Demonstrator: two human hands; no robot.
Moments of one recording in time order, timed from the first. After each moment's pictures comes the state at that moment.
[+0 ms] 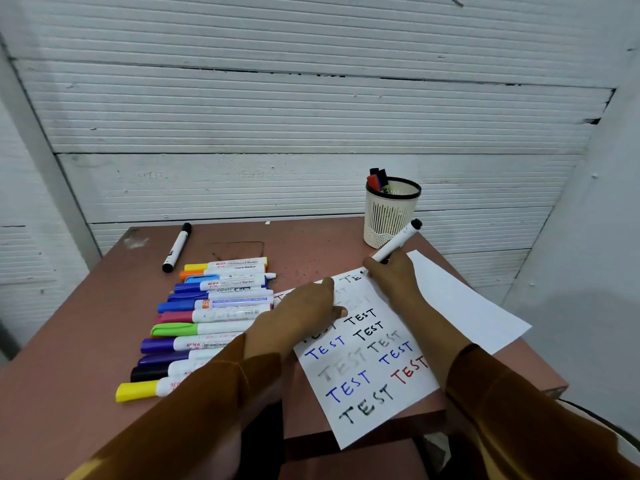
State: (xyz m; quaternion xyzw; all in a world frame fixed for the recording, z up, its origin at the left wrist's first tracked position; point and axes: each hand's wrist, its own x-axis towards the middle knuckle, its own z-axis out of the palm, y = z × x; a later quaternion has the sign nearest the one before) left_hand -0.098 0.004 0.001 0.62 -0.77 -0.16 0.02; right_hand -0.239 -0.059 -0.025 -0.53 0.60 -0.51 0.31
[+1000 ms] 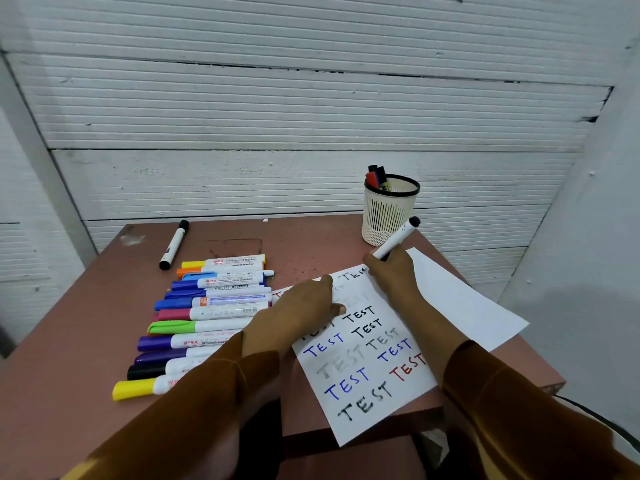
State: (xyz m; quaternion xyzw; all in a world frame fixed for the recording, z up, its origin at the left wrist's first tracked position) left_hand -0.097 0.003 0.001 0.62 -0.76 -0.16 0.02; right_hand -0.241 -0.060 -0.026 -0.53 0.60 -0.52 0.30
